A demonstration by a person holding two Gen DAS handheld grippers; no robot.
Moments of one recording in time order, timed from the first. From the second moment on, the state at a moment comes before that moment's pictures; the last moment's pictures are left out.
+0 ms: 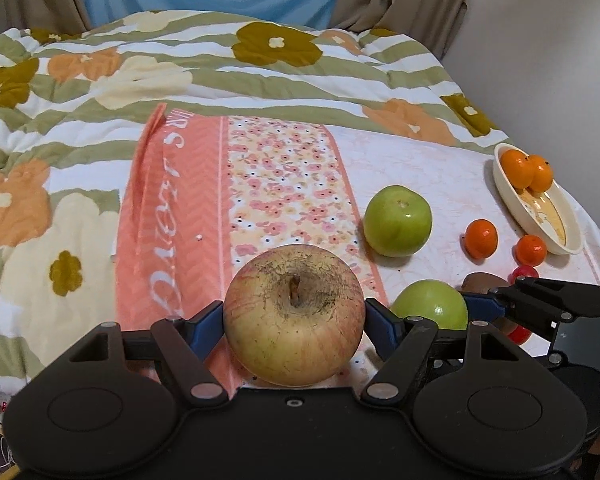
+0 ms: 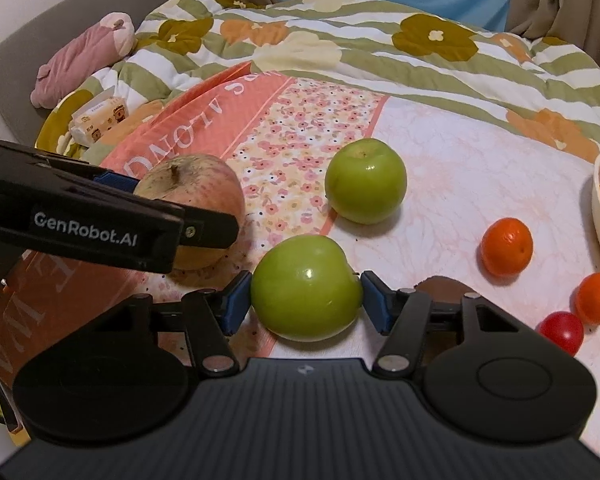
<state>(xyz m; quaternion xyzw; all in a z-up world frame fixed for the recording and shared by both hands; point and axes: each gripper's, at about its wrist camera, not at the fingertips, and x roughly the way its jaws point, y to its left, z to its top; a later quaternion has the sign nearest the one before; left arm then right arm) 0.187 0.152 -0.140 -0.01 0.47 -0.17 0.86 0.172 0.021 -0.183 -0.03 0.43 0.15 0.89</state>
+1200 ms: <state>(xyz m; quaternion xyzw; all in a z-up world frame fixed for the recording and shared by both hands) 0.115 0.045 -0.022 0.00 0.37 -0.14 0.92 0.127 -0.153 -0.059 0.02 0.35 0.11 0.93</state>
